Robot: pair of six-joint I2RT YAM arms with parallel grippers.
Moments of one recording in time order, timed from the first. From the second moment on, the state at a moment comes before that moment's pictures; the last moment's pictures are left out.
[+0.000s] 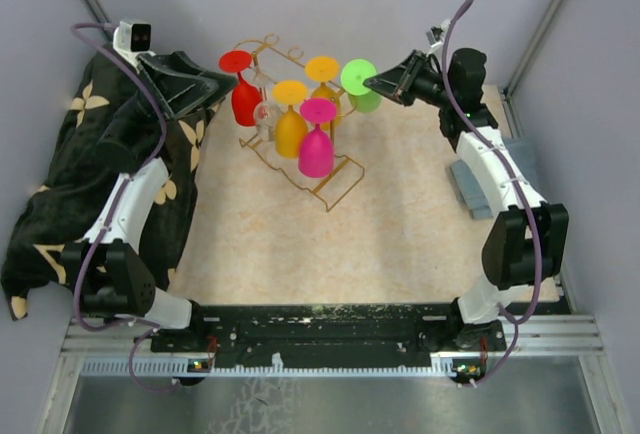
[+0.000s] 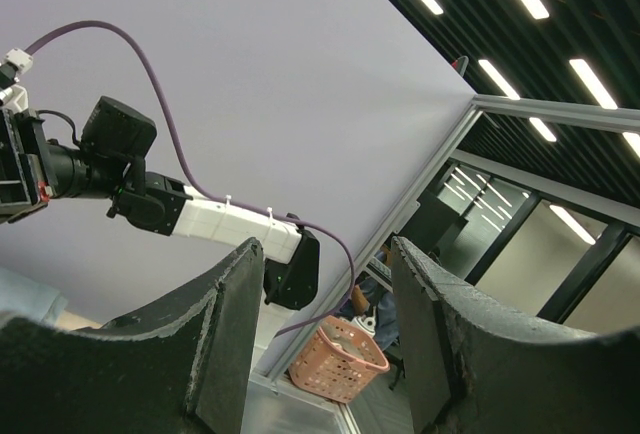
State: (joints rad) left arm -0.04 1.46 1.30 1.54 0.92 -2.09; right arm 0.15 1.61 1.46 0.12 -0.78 0.95
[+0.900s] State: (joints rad) left arm -0.04 1.45 1.29 1.54 0.92 -2.09; right arm 0.16 1.65 1.52 0.10 -0.78 0.94
